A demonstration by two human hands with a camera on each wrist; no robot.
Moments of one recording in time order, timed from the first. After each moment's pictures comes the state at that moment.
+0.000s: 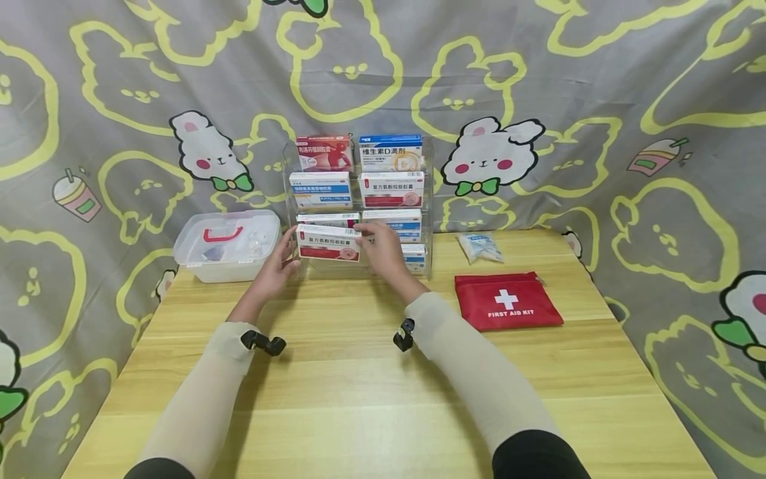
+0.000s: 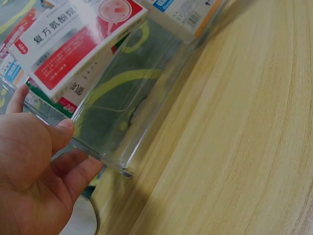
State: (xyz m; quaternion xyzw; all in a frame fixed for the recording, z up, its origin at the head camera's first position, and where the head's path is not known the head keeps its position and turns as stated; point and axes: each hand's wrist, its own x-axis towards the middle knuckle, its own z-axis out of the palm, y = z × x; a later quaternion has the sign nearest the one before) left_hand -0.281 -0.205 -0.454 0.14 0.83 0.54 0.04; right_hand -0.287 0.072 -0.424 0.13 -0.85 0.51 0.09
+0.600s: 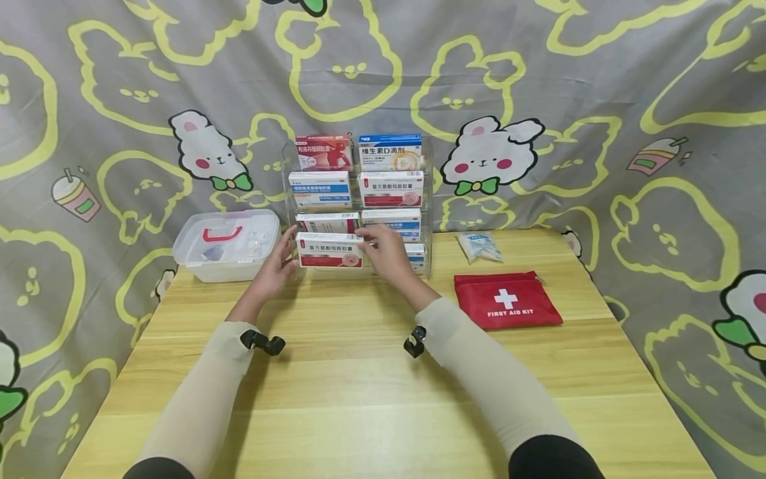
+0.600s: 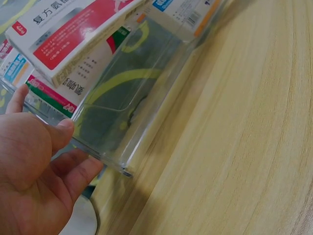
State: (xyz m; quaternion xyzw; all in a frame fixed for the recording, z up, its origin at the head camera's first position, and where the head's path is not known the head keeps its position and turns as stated) left_hand -0.295 -0.212 -0.480 0.15 0.84 0.52 0.01; right_hand -0.276 0.086 -0.422 0.17 -0.85 0.49 0.09
